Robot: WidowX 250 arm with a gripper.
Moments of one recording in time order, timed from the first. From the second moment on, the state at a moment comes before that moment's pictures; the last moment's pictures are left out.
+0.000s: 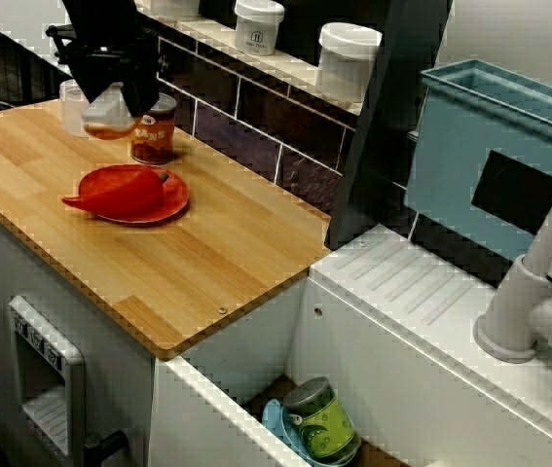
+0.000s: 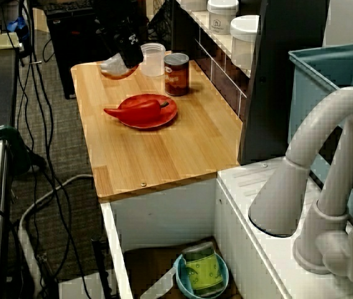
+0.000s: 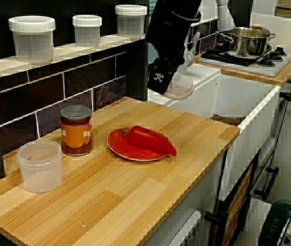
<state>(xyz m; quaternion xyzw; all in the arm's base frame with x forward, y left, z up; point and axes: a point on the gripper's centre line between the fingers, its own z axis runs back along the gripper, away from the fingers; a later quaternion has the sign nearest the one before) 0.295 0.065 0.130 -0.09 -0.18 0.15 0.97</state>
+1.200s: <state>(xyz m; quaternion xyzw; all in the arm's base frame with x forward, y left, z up) 0.267 0.038 0.104 -0.10 -0.36 0.12 0.92</state>
